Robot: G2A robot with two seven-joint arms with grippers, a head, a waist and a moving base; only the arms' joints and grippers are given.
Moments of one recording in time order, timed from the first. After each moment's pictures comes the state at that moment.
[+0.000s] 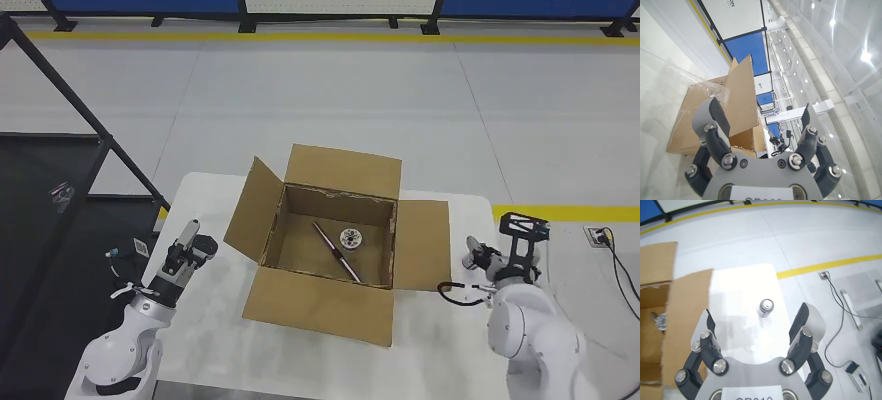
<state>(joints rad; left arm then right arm) 1.29 -1.20 -1.64 -1.64 -0.22 -0.27 -0.41 -1.20 -1.32 1.55 -1.89 -1.49 0.42 0.87</state>
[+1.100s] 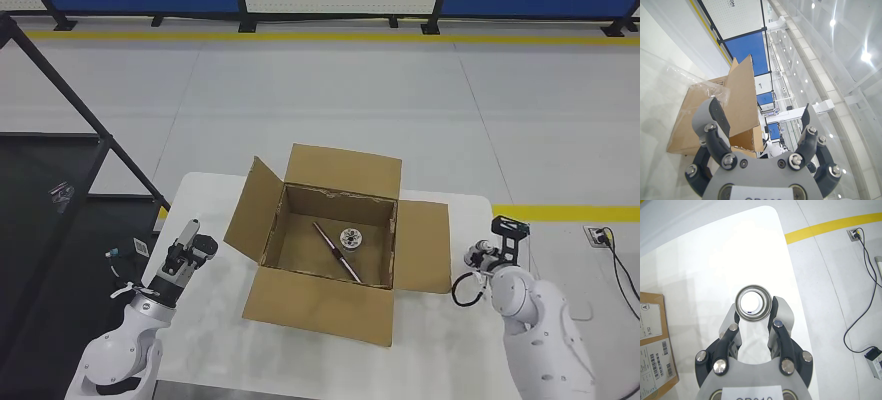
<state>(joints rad) 1.29 -1.20 -1.64 -1.64 -0.22 -0.27 -0.41 -0.95 -1.32 1.61 -1.30 -1.21 0.22 0.71</state>
